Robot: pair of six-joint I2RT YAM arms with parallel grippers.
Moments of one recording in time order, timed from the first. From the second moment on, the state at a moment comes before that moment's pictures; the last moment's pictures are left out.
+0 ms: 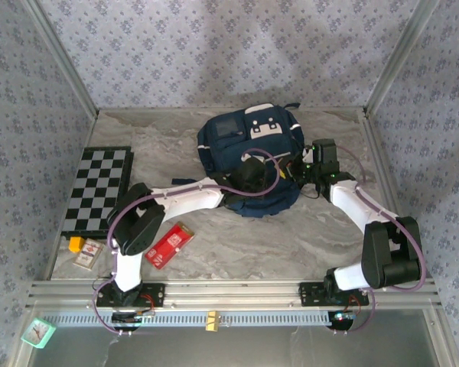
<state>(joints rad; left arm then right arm) -0.96 1.91 1.38 -0.28 -0.16 -0.63 0.18 1.40 0.85 -0.09 -0.56 1.11</state>
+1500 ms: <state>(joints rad) -0.80 1.64 1.00 -0.05 -0.15 -0.46 -0.06 1.42 0.96 -0.36 -0.81 0.92</state>
